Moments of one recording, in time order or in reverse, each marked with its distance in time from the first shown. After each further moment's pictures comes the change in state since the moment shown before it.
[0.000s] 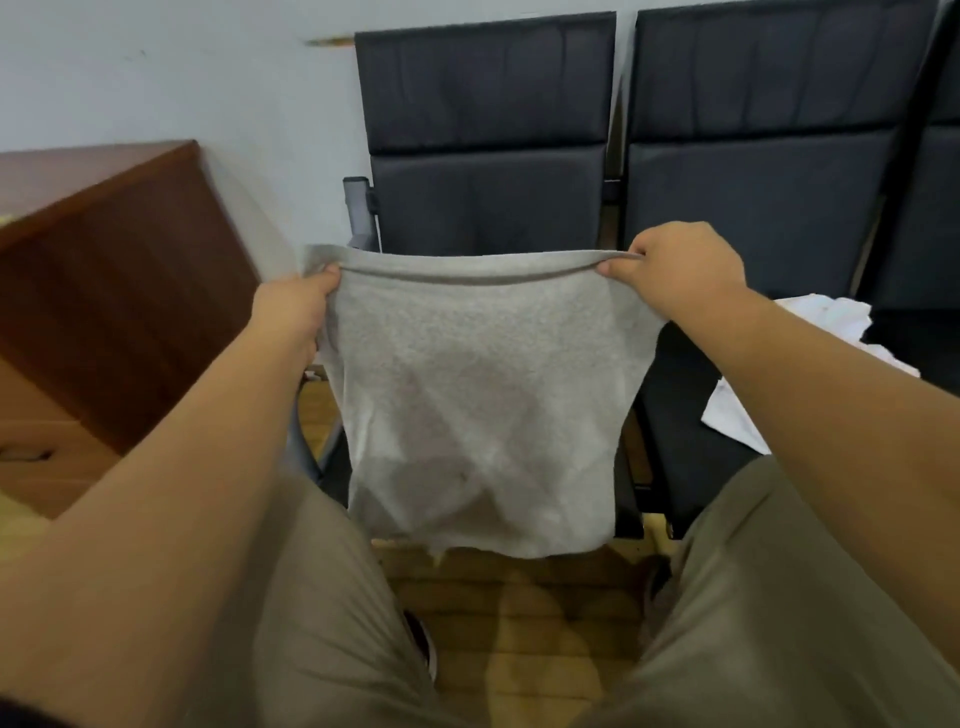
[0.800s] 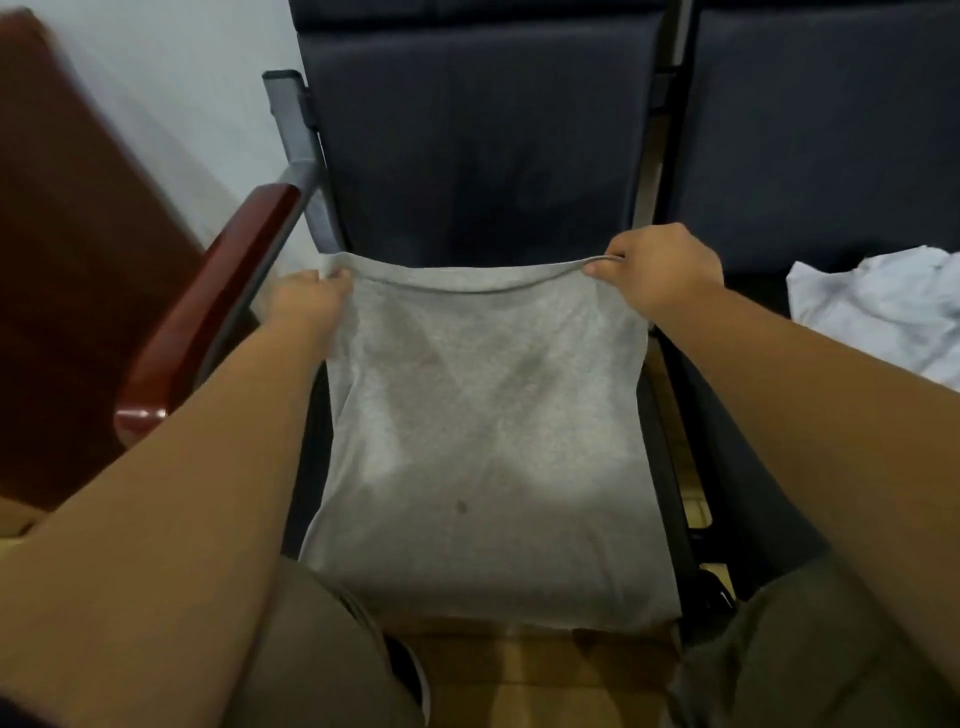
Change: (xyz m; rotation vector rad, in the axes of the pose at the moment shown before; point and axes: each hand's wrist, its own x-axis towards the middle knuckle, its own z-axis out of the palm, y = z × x) left_hand 0.187 -0.122 0.092 0.468 0.014 -0.079; right_hand 0.141 0.018 0.170 -0.066 -0.161 0.045
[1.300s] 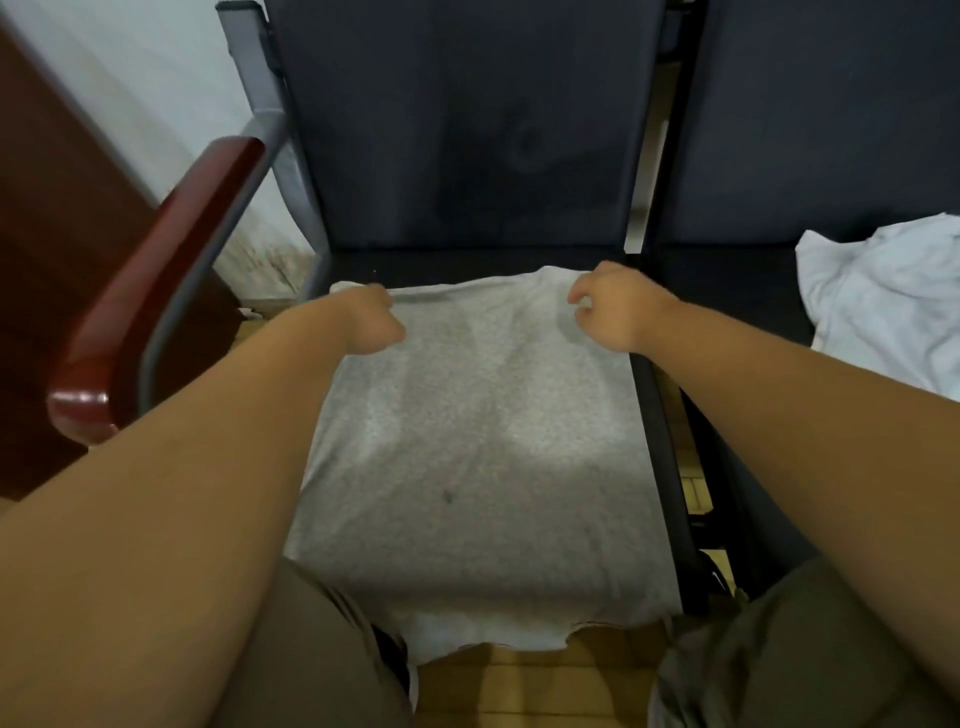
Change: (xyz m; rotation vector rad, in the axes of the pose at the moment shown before) left_hand -0.049 0.019 0.050 0.960 -0.502 0.145; right_hand -0.002 0.013 0.077 -0.020 -0.349 -0.147
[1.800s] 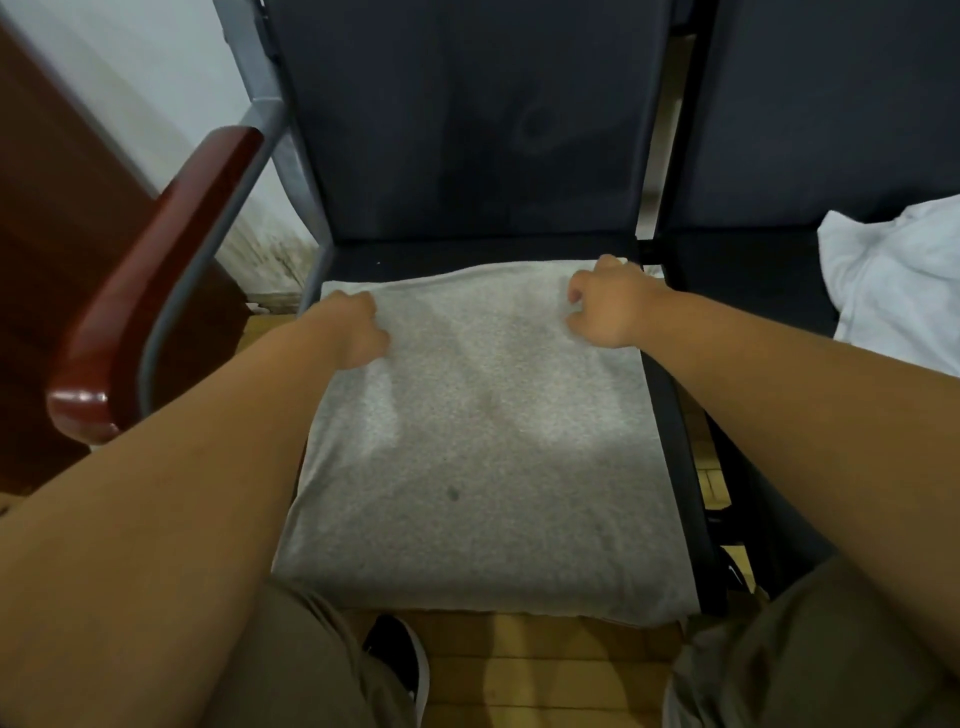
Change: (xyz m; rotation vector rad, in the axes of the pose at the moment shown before) left_hand 0.010 -0.030 0.017 0.182 0.049 0.015; right_hand 0.013 -0.011 0.010 -0.153 -0.130 0.032
